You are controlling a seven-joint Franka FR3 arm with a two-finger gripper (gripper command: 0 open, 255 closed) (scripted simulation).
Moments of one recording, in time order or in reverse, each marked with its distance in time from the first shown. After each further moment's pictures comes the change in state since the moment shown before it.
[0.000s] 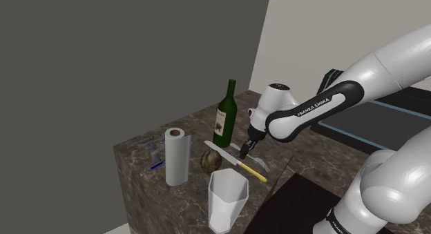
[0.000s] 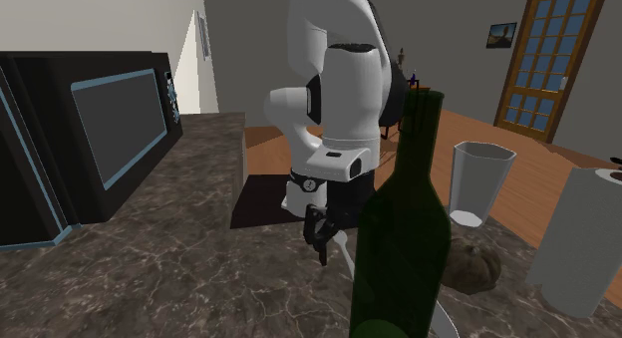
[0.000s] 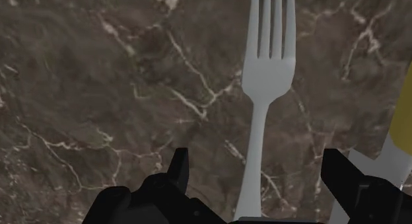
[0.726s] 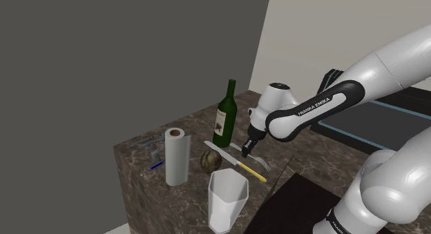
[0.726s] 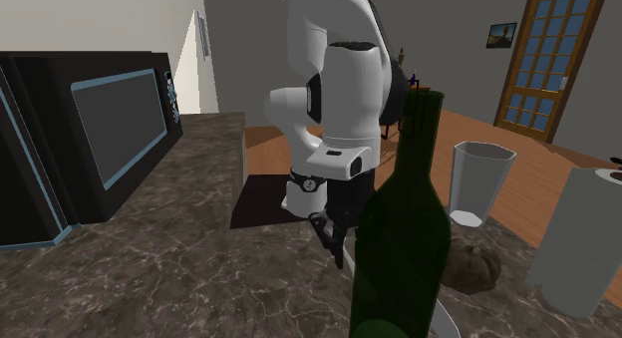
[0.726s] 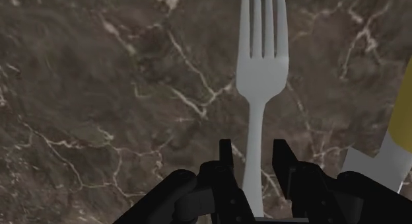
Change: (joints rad) arm 0.000 -0.006 0.000 0.002 0.000 -0.008 0.001
